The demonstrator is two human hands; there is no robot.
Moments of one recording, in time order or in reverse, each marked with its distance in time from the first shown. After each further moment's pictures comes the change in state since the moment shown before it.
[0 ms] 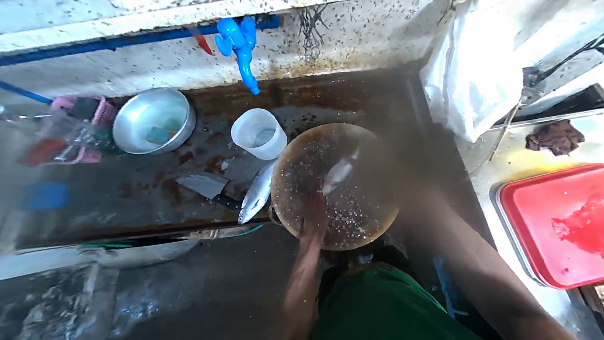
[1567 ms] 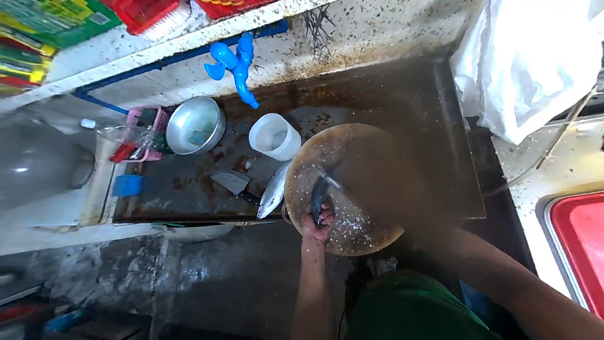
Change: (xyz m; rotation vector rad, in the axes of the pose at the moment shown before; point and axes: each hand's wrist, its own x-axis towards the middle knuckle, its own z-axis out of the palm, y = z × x) left_hand -0.006 -0.021 0.013 -2.156 -0.016 -0.900; right_hand 0.056 -0.023 0.037 0.226 -0.246 -0.366
